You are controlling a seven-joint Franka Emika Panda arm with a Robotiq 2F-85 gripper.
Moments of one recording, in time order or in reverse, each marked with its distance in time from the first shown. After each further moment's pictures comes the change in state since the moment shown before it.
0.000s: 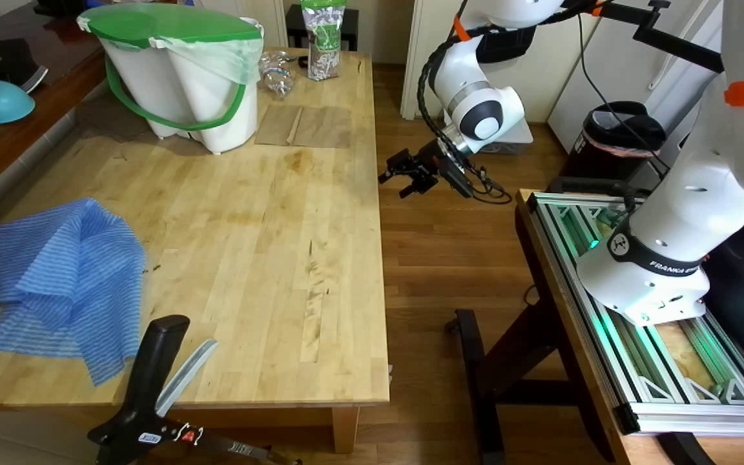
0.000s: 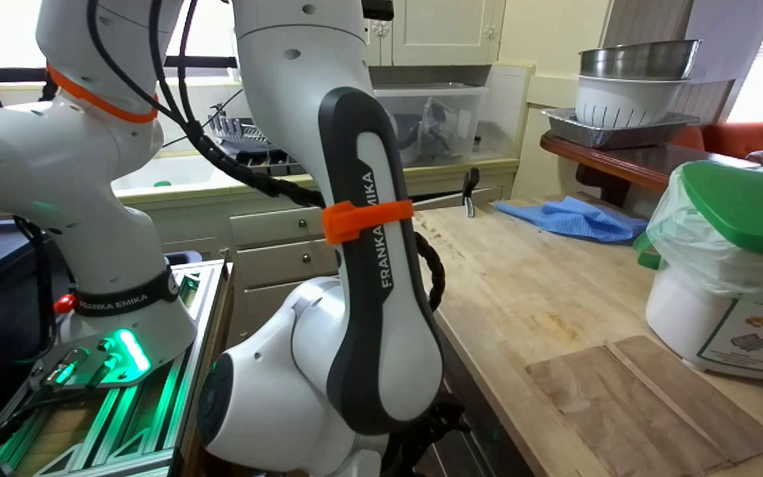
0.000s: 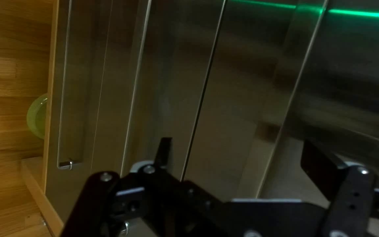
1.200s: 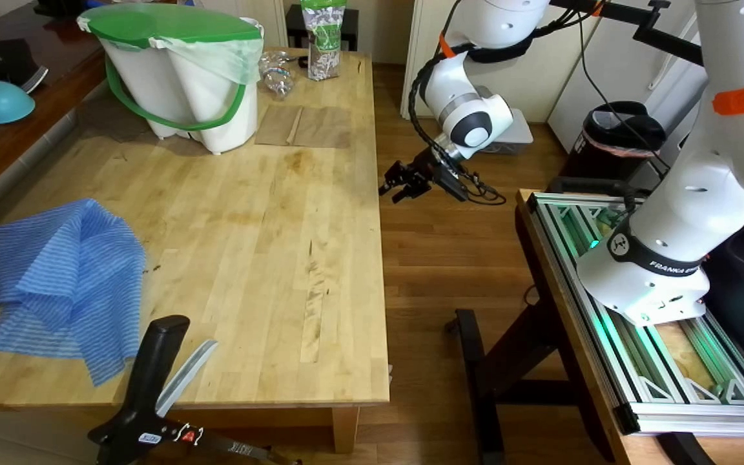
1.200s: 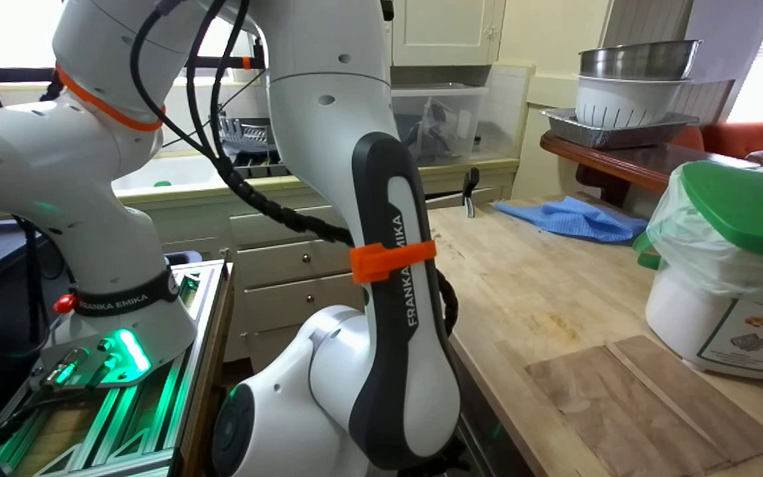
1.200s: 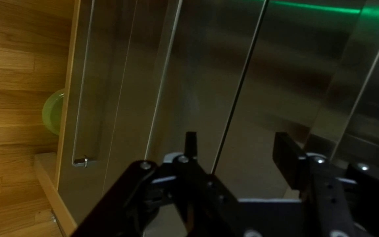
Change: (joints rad) arm 0.006 0.121 -0.009 0.090 0.004 0.000 0.000
